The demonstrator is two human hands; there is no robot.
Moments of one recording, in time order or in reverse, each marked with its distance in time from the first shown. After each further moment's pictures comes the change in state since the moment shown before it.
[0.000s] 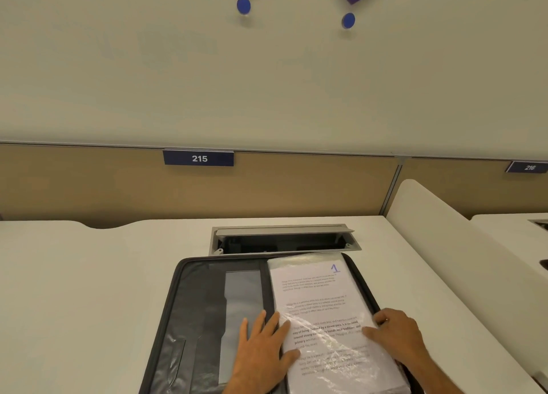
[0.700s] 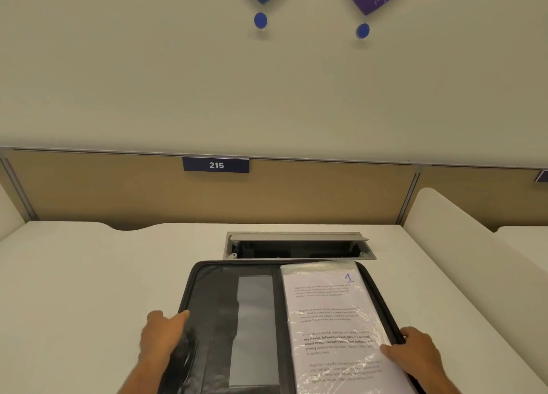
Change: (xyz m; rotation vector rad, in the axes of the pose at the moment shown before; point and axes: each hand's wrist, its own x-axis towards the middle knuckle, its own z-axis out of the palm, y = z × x) left_hand -0.034 -0.164 -0.055 -0.769 0.399 -1.072; right_hand 0.022 0.026 0.014 -0.128 0.004 0.123
